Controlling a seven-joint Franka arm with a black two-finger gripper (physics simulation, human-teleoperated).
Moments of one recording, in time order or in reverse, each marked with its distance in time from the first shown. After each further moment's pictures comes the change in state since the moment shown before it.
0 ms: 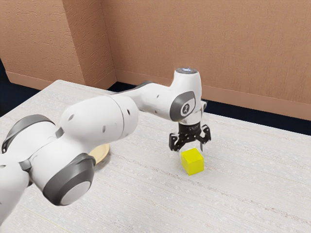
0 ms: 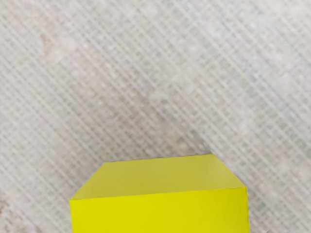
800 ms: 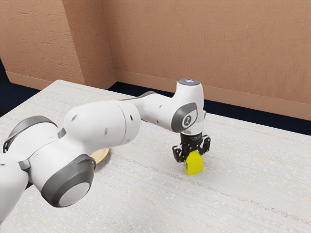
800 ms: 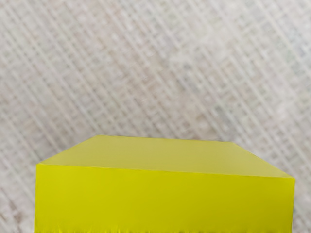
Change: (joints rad) arm 0.004 -0.005 -0.063 -0.067 0.038 0.078 -0.151
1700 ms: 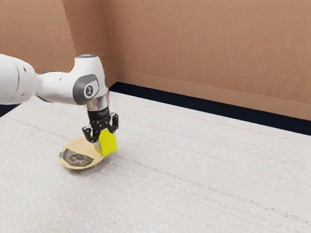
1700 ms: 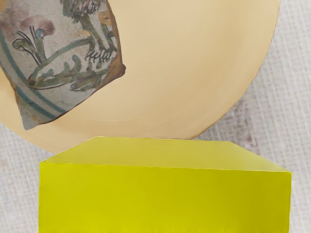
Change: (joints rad) arm 0.487 -0.631 -0.189 -0.714 0.285 0.089 -0.045
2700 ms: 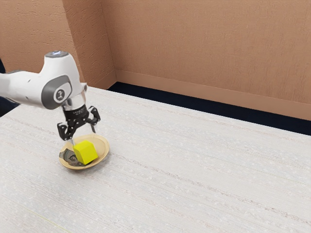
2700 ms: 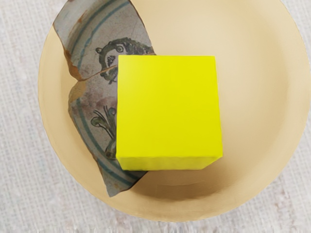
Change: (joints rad) arm 0.219 -0.250 -0.165 -0.244 0.149 0.139 0.015
